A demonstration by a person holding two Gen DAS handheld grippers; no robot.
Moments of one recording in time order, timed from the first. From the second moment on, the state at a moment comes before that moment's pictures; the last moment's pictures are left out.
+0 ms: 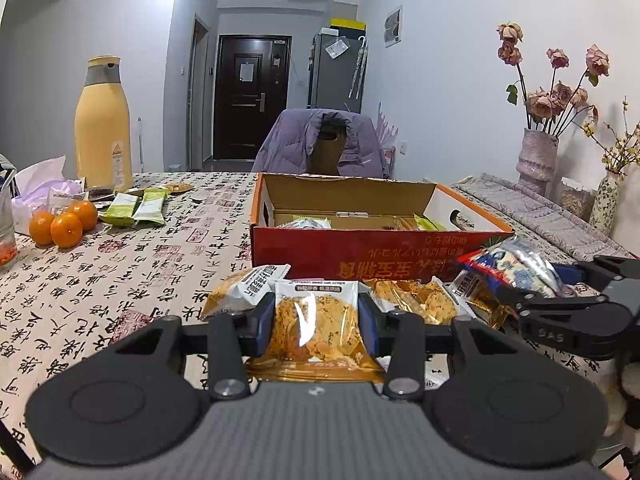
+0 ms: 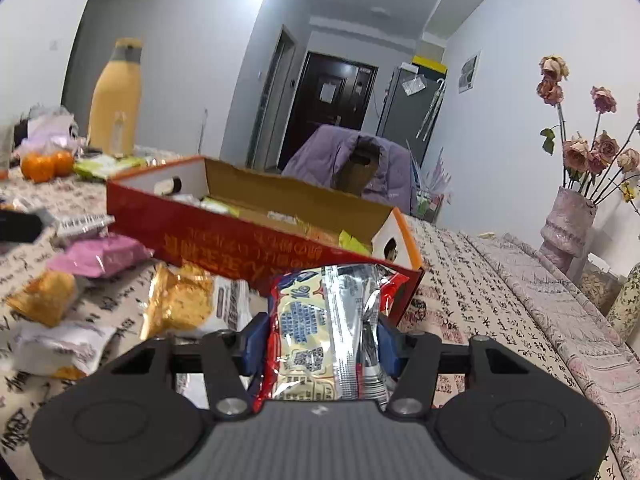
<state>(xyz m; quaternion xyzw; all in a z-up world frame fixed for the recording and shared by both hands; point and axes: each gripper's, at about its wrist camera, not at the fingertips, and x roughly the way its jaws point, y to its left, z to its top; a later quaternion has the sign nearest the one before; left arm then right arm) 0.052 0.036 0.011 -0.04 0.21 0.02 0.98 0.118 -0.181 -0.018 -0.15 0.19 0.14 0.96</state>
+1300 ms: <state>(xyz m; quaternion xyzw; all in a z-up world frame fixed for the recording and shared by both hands) 0.256 0.030 0.067 -0.05 0.17 0.05 0.98 0.293 -0.159 0.027 -0.01 0.19 0.17 0.97</state>
